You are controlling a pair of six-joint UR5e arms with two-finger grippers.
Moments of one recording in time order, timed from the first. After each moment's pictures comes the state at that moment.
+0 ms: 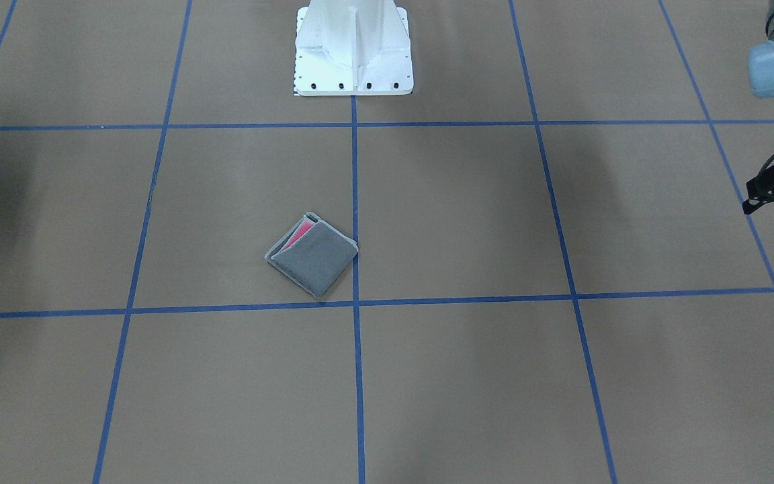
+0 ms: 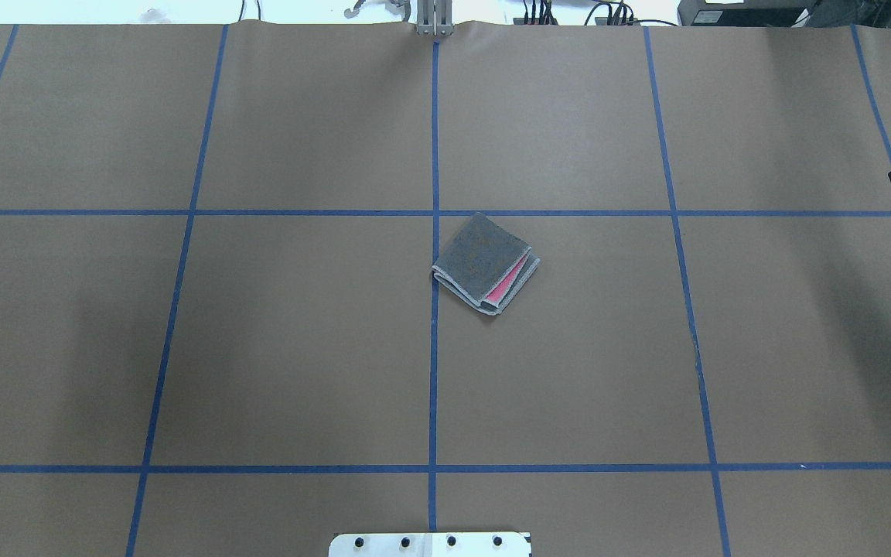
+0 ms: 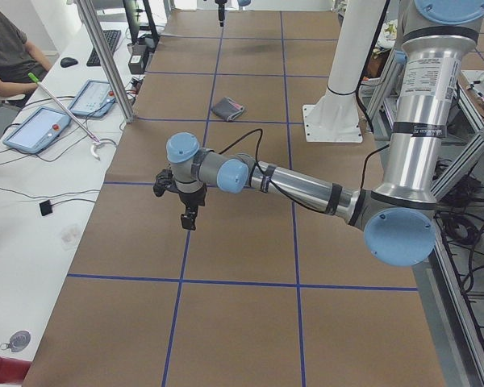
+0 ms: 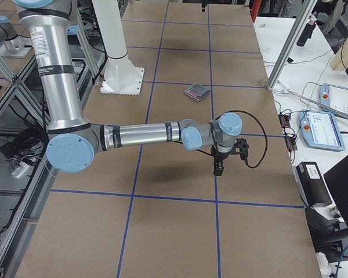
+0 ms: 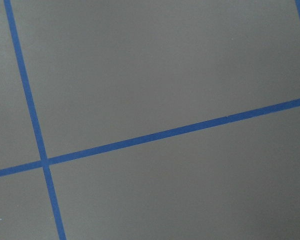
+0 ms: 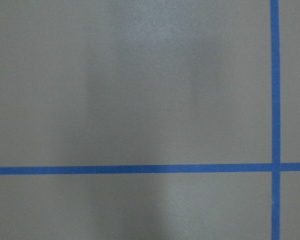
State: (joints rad) left arm -1.34 -1.67 -1.70 -1.60 -2.30 -0.14; right arm 1.36 -1.41 1.51 -1.47 2.36 0.28
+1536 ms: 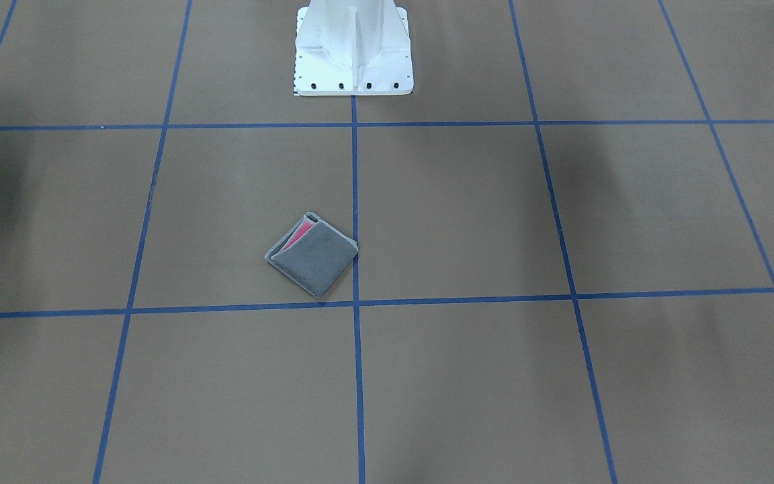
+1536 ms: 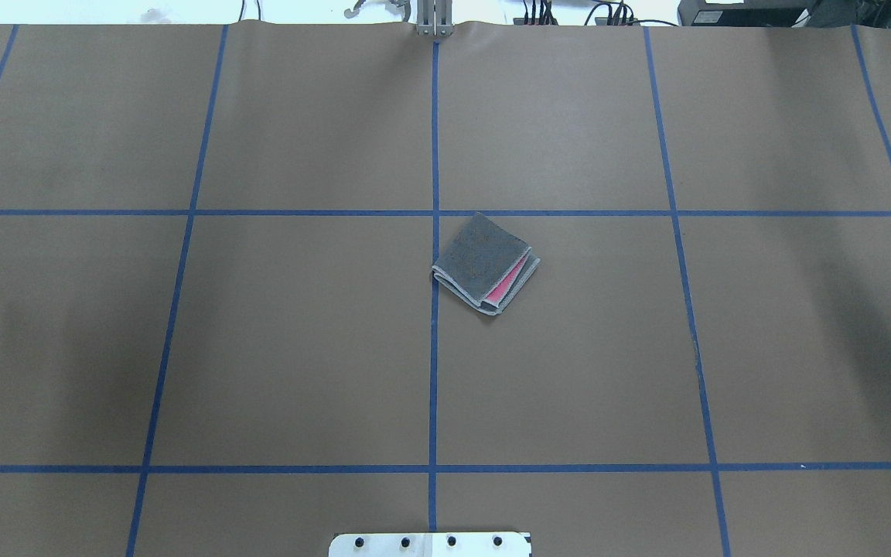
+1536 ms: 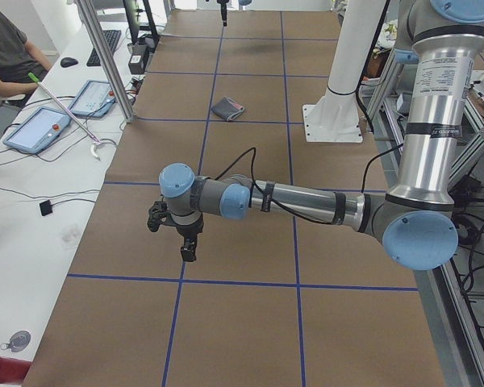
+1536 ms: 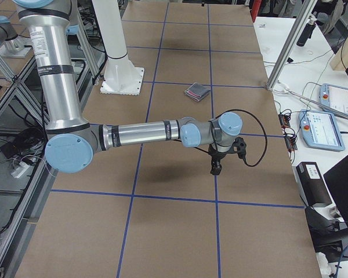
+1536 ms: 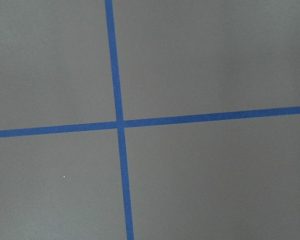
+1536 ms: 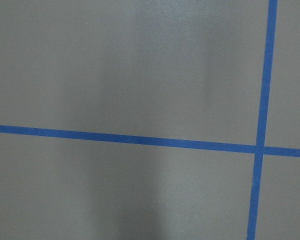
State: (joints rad) left arm -1.43 -1.65 -1.61 -1.60 -2.32 -0.14; right arm 1.36 -1.40 1.54 -1.57 2.37 0.18
